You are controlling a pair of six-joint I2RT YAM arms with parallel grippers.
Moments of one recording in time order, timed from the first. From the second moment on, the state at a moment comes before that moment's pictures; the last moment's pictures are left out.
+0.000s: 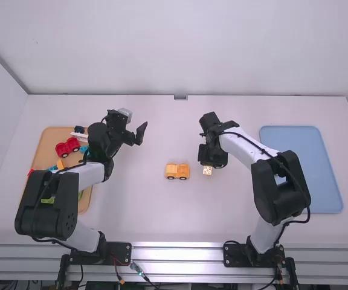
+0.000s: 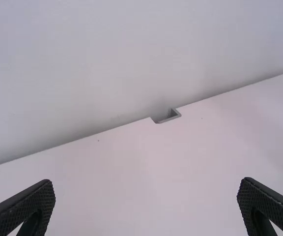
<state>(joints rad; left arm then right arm) -0.01 1.61 0.62 0.78 0.38 0.11 0.40 1.85 1.23 -0.88 -0.09 0.55</state>
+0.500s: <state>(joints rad) -0.01 1.61 0.62 0.71 0.38 0.10 0.29 1.85 1.15 -0.79 -0.25 1.28</state>
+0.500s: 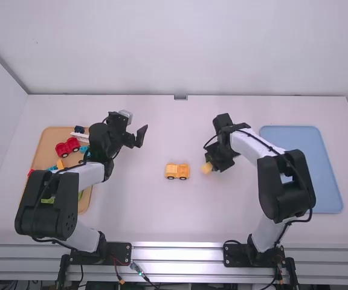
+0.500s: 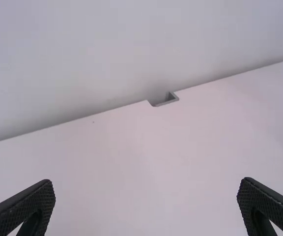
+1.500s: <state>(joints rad) -0.01 1.61 0.62 0.68 0.38 0.10 0.29 1.85 0.97 -0.51 -0.29 1.73</state>
